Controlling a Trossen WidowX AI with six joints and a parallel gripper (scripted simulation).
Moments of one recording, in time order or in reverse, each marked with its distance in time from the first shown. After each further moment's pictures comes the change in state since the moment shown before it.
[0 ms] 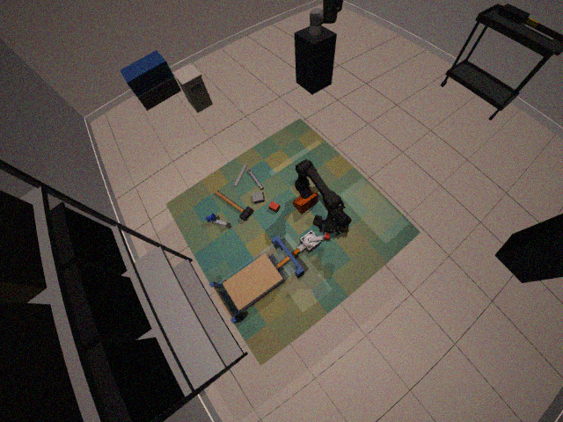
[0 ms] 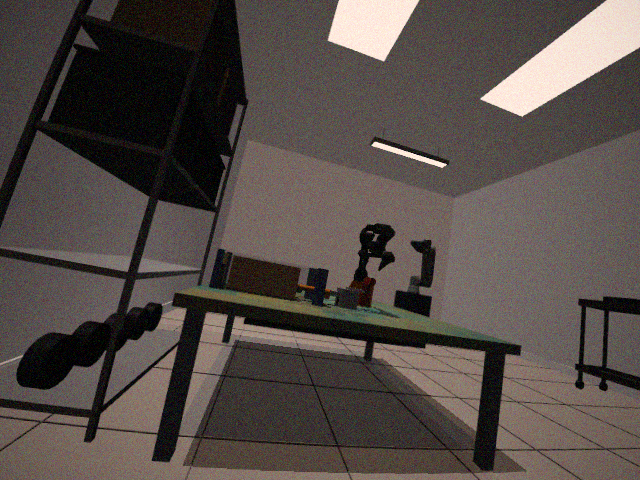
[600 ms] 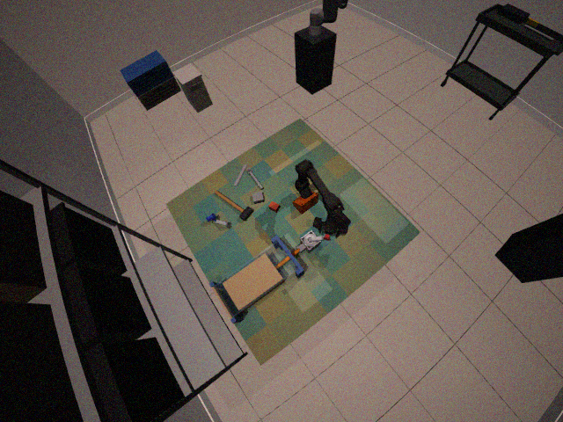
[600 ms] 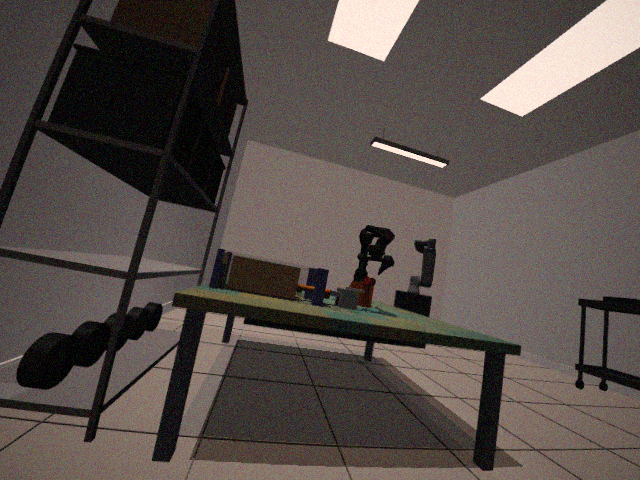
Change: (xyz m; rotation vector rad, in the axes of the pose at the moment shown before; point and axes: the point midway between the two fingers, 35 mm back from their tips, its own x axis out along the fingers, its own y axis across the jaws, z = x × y) arm 0.018 0.001 -0.005 -0.025 -0.013 0.003
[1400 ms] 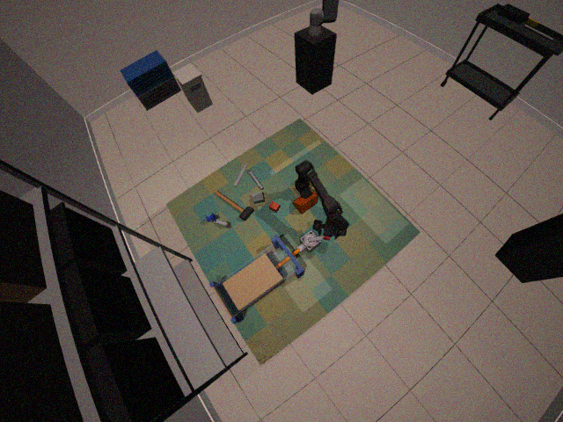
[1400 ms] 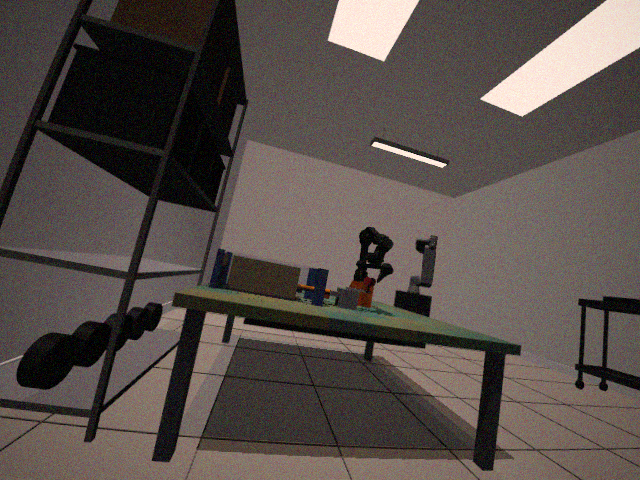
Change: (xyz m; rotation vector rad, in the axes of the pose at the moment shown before) arm 0.035 -0.001 -0.017 0.000 0.000 0.000
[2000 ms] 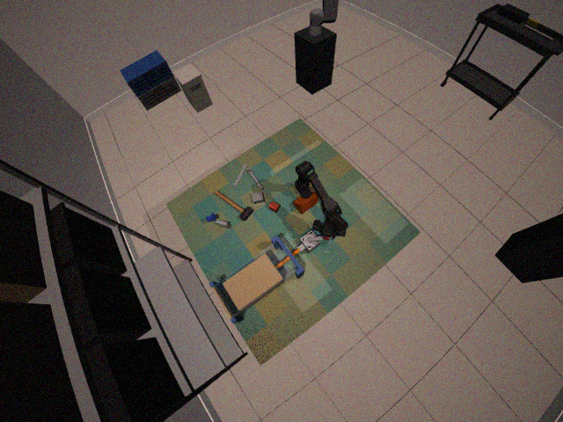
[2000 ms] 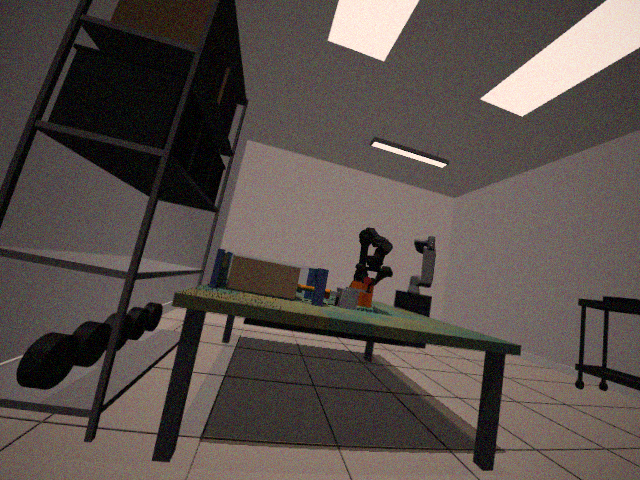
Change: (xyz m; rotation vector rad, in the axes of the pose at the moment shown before) arm 0.013 -0.002 -0.007 -0.001 0.003 -0.002
